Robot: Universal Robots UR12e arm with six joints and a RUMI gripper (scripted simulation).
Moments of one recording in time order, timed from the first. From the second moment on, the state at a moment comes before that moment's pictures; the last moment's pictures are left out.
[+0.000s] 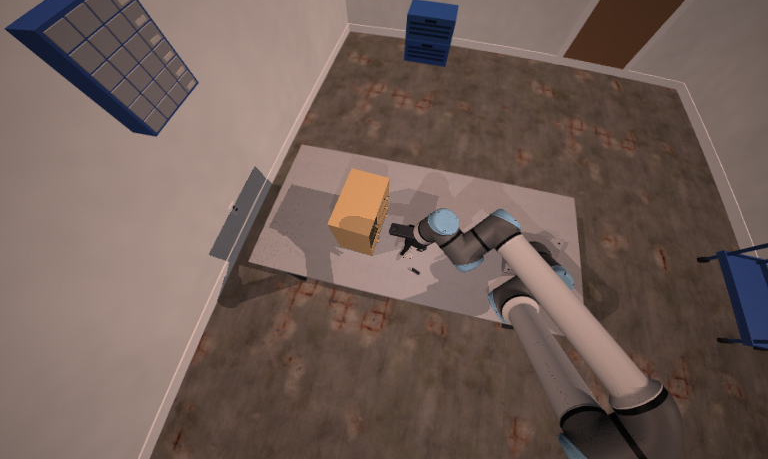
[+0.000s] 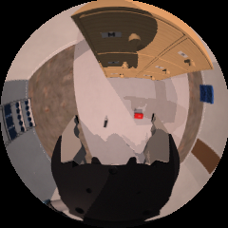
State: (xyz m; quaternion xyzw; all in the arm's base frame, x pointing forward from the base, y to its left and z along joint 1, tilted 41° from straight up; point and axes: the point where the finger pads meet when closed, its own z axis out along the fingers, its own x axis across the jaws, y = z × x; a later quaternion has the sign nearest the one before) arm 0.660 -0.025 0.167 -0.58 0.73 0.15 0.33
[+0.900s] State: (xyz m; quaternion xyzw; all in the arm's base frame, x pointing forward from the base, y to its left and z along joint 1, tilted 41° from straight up) arm 0.647 -0.034 0.179 -0.61 0.71 0.22 0.27
